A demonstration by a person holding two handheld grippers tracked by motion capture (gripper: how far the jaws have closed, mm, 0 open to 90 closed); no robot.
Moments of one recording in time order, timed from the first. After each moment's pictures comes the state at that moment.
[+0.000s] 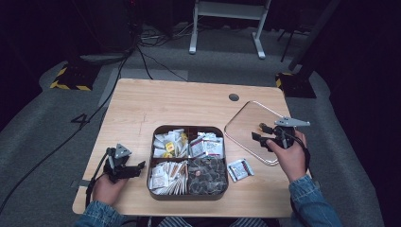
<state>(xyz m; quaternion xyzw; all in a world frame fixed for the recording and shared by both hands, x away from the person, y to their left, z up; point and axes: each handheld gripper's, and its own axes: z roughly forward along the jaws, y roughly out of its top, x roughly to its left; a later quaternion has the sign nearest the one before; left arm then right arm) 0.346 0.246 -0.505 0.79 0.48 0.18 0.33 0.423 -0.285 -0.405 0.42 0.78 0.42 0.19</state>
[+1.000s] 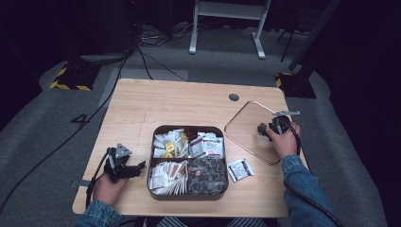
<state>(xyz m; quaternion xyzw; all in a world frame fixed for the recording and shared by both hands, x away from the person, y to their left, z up) 0.347 0.245 -0.505 0.79 0.47 0.18 0.33 0.512 -0.326 -0.481 0.52 0.77 0.32 0.20</state>
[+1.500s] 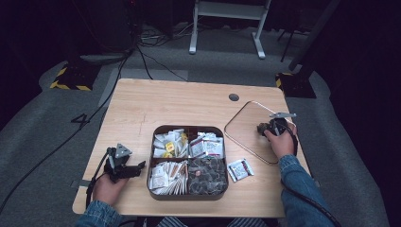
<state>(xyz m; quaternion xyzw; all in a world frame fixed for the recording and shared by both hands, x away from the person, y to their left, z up) 0.347 0.245 -0.505 0.79 0.47 0.18 0.33 0.515 -0.322 -0.493 0.48 0.78 0.33 0.22</state>
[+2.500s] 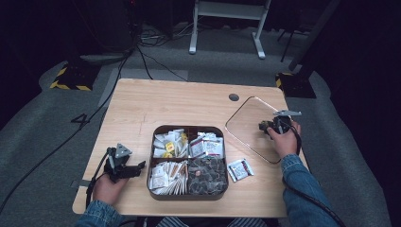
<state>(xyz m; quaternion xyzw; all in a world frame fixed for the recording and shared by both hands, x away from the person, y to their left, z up) 0.347 0.245 -0.505 0.79 0.47 0.18 0.33 0.509 -0.326 -0.470 0.48 0.77 0.36 0.21</state>
